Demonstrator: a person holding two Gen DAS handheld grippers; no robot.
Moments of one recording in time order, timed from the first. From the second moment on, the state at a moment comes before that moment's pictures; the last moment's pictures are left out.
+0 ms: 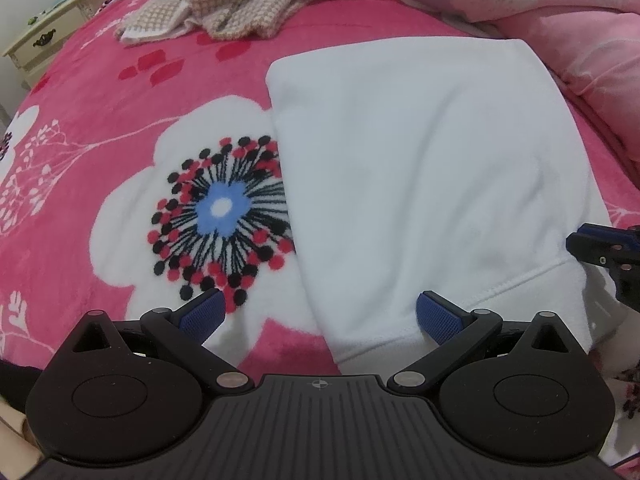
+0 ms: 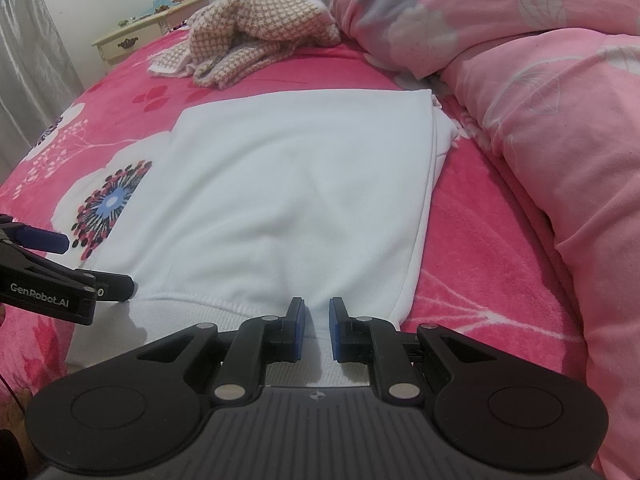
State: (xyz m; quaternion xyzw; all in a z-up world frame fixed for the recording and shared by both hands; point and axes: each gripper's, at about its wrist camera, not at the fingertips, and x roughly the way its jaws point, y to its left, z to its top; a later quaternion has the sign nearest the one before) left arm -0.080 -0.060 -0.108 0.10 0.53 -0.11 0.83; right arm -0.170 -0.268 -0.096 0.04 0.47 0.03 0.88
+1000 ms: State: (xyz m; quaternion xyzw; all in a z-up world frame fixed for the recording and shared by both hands) left arm -0.076 -0.052 -0.115 0.07 0.53 -0.12 0.83; right arm -0.175 -0.267 -0.097 0.03 0.46 0.02 0.89
